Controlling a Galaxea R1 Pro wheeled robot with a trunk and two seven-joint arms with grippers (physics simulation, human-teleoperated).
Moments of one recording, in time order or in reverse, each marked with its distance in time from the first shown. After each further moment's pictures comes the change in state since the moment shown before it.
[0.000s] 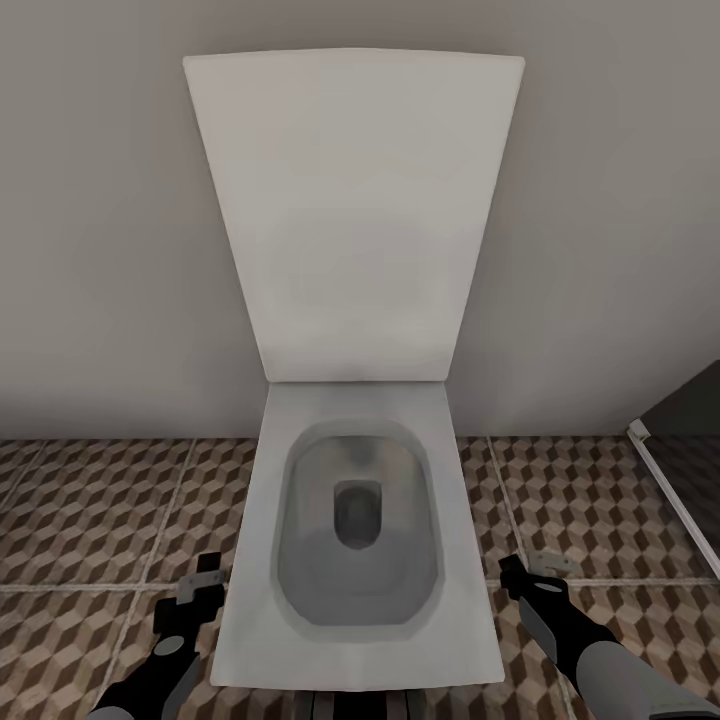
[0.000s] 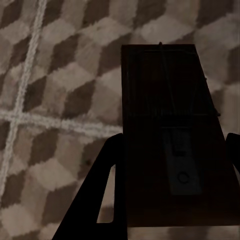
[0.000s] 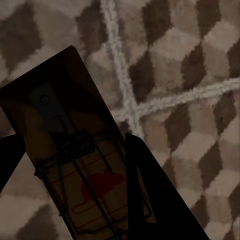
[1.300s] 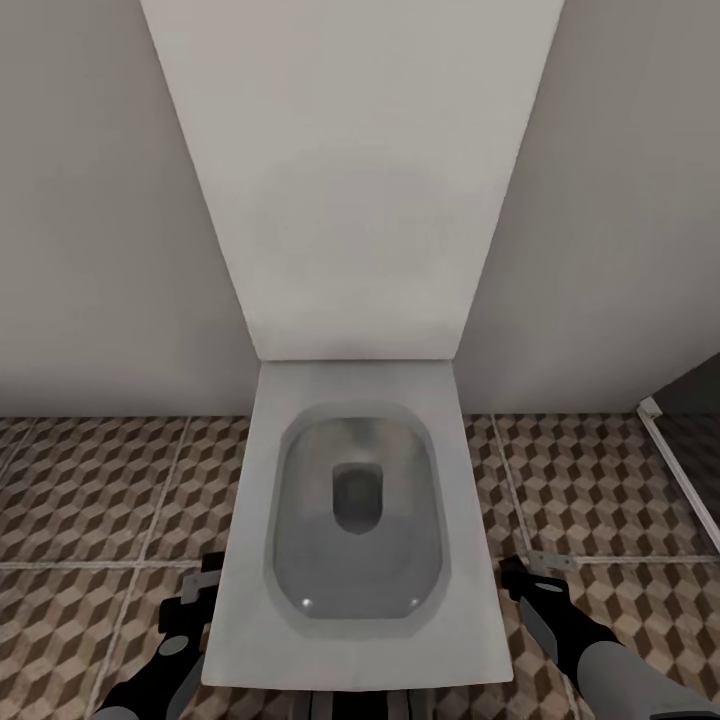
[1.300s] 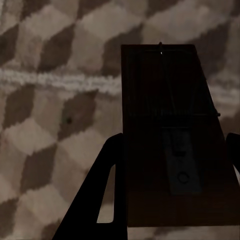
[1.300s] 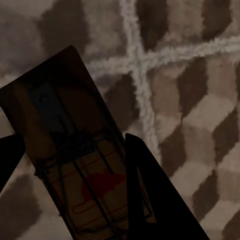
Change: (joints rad) left arm 0.000 -0.013 0.001 -0.001 0.002 -0.004 -0.002; right arm 0.000 -0.002 0.001 0.000 0.003 0.009 0.001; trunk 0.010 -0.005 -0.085
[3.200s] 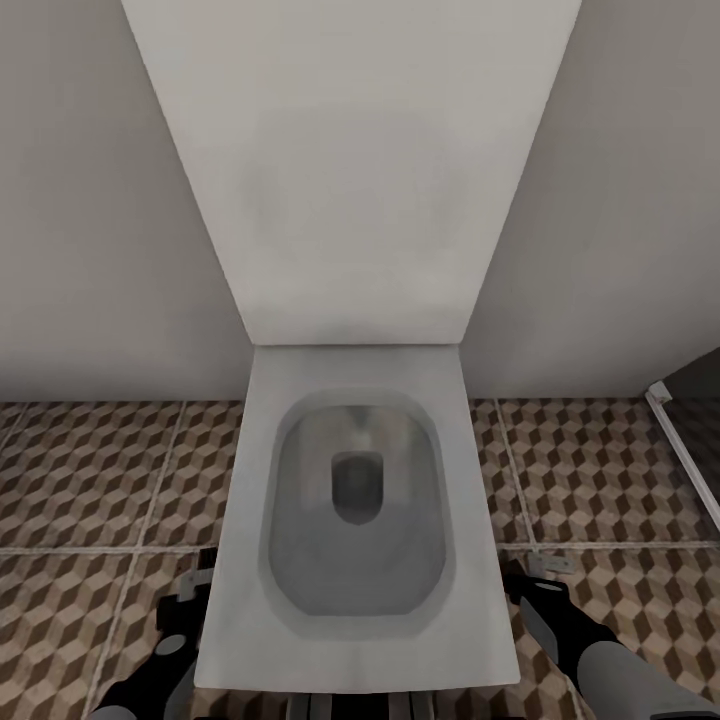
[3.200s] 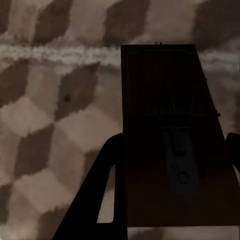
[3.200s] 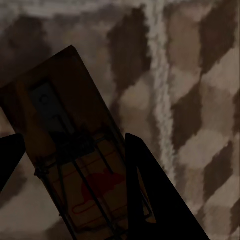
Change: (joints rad) left arm 0.000 0.006 0.004 -0.005 0.006 -0.030 0.000; right arm 0.000 0.000 0.001 -0.001 0.003 0.042 0.004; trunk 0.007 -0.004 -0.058
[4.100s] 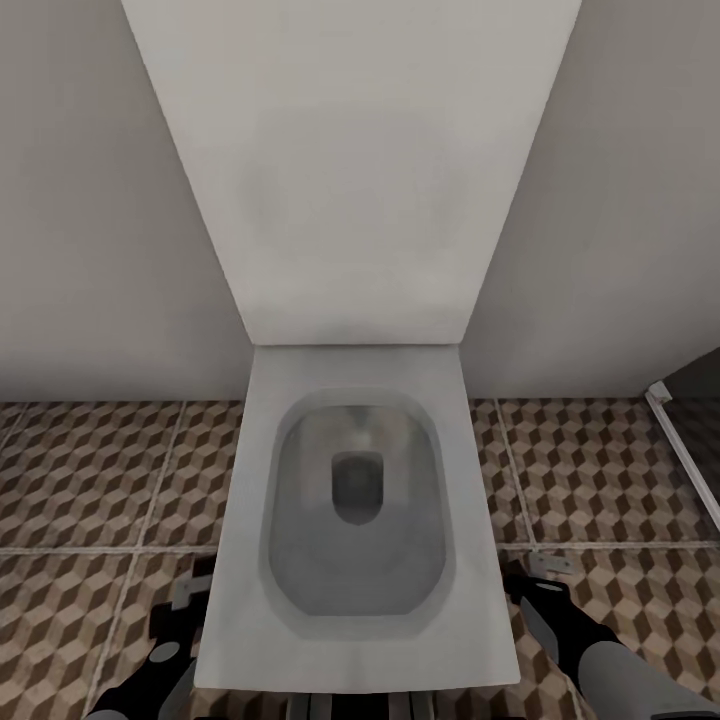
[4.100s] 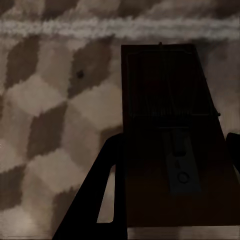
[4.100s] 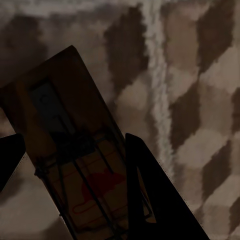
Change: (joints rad) left arm 0.000 0.016 0.001 0.038 0.003 0.006 0.000; right arm 0.000 -0.002 0.000 0.002 -0.005 -0.002 -0.001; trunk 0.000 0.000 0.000
